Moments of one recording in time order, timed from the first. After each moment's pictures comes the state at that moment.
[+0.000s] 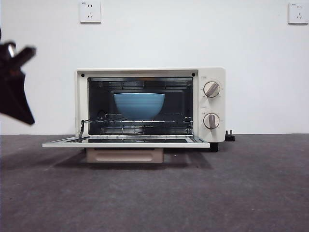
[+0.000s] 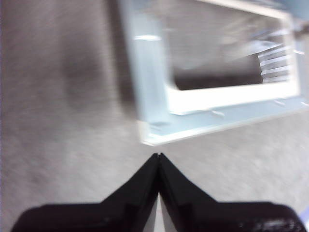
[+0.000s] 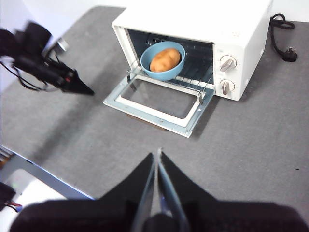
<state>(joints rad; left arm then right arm) 0.05 1.61 1.09 -0.70 0.60 -0.05 0.71 0.81 1.64 -1.35 0.07 0.25</state>
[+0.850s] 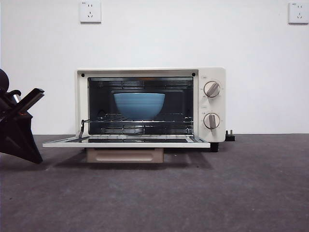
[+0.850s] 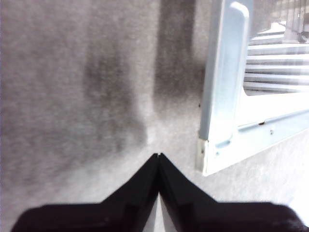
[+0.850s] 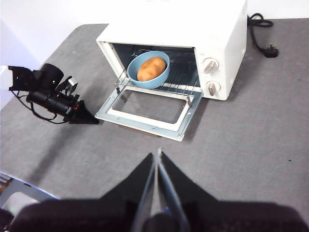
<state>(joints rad) 0.05 1.84 1.08 -0.64 0.71 -0.12 0.71 0.78 1.64 -1.35 0.14 0.33</state>
